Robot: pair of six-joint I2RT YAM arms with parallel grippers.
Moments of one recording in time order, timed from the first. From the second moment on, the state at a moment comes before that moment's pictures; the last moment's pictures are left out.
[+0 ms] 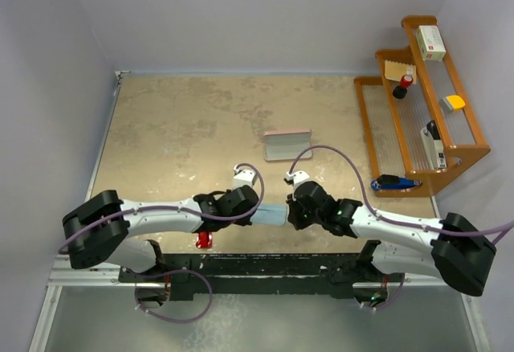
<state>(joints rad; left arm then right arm) -1.11 1.41 0.64 -0.16 -0.34 -0.77 0.95 1.15 0.45 -0.19 0.09 0.47</state>
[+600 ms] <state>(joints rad) -1.11 1.39 0.74 -0.34 -0.43 -0.86 0.95 1.08 0.45 -0.24 0.16 0.51</state>
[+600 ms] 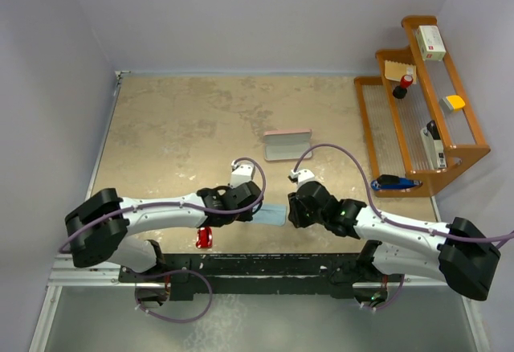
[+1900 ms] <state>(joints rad) -1.14 1.53 0.78 -0.33 -0.44 -0.94 0.95 1.20 0.51 -0.20 0.14 0.48</state>
